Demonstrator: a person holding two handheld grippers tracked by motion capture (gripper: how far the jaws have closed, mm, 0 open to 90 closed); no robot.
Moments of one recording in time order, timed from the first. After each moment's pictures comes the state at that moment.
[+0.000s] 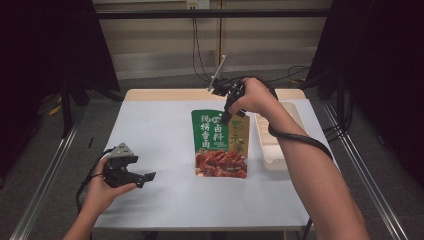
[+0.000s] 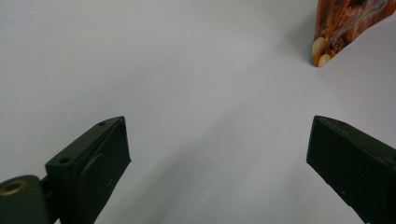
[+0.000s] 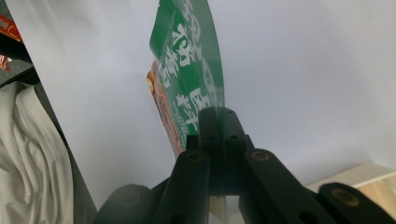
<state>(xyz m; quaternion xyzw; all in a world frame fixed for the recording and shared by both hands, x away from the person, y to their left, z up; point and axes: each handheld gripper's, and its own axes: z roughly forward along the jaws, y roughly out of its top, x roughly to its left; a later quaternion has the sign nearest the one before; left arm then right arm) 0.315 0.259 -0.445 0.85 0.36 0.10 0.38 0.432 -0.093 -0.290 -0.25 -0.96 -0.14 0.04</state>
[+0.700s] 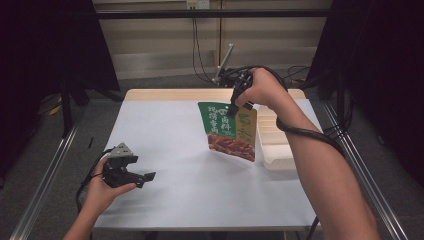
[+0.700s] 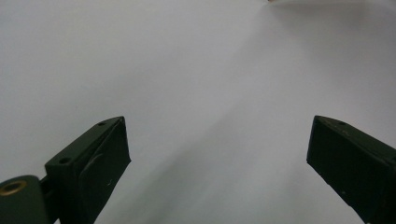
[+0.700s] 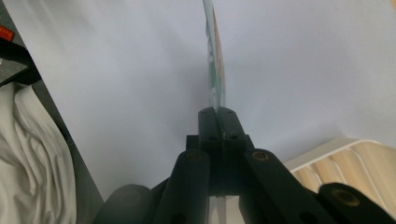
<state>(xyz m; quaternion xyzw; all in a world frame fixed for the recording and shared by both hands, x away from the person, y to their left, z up) 0.315 0.259 -0.444 0.85 0.36 0.10 0.38 0.426 -0.105 -0.259 -0.28 -0.95 -0.13 0.02</state>
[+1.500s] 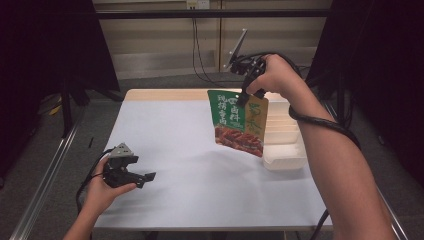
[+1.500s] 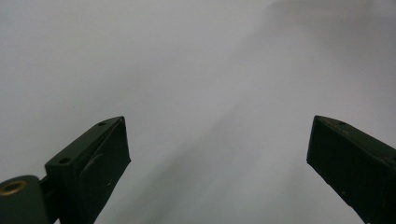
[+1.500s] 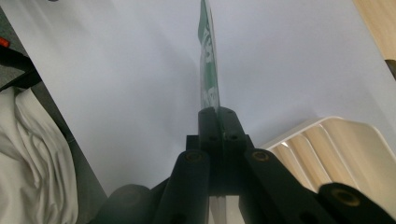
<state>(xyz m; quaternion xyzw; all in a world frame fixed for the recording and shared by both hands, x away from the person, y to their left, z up) 0.315 0.259 -0.444 0.85 0.35 0.10 0.38 0.430 -0.130 -0.230 -0.30 -0.95 -0.13 0.01</state>
